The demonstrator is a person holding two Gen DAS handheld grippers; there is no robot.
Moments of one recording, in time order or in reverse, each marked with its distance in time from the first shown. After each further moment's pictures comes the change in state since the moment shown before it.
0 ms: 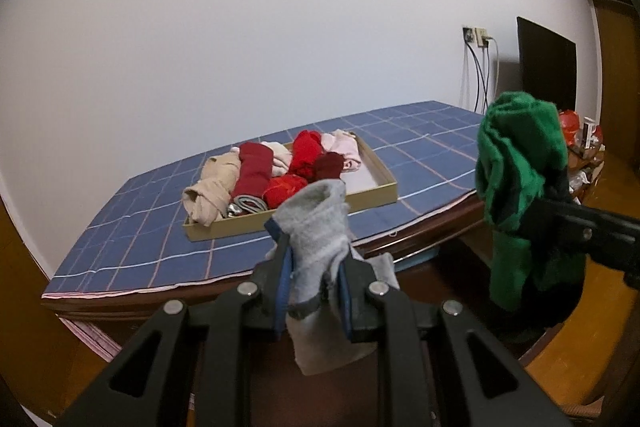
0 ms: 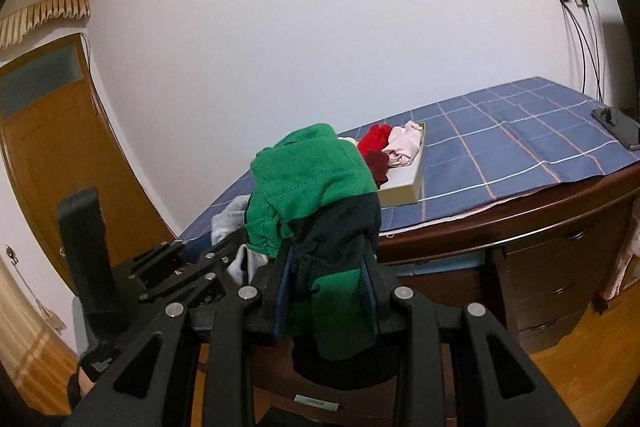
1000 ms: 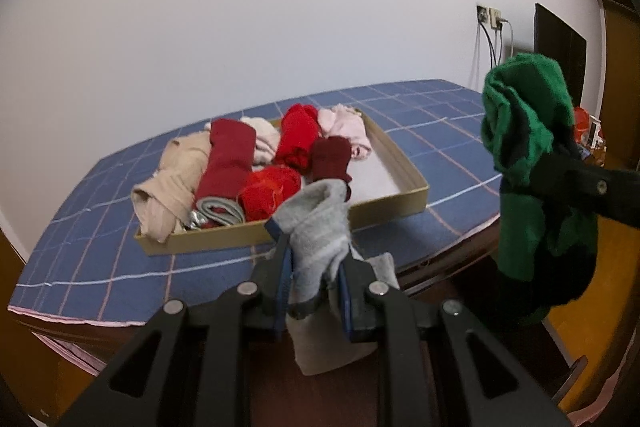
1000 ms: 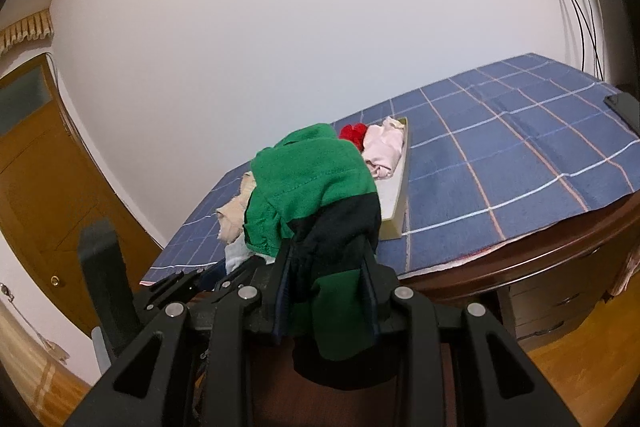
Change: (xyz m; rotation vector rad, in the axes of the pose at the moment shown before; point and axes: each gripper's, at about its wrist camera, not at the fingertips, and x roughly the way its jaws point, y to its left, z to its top) left arm 0.104 0.011 0.024 -0.030 0.110 -0.055; right arm 0.078 -0.043 0.050 0.092 0.053 -0.055
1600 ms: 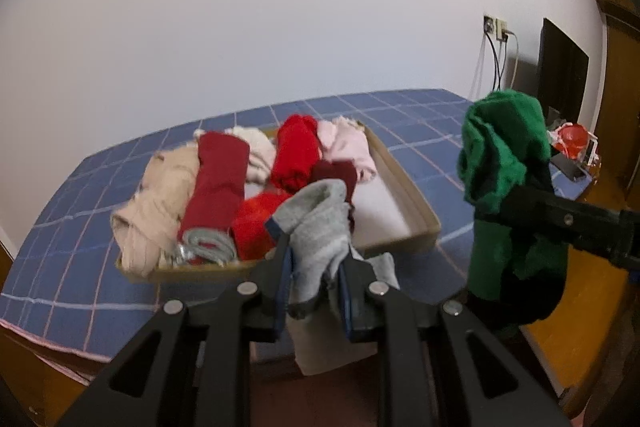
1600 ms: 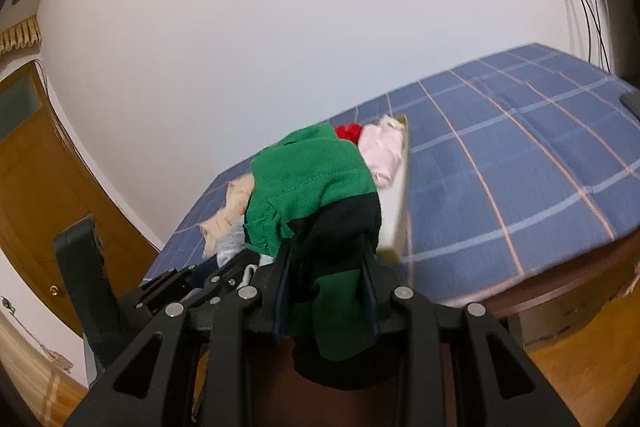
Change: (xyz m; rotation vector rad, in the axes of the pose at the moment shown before) left arm 0.027 0.008 0.038 -0.036 -0.005 -0.035; right arm 0.041 -0.006 0.029 0.017 0.020 -0.002
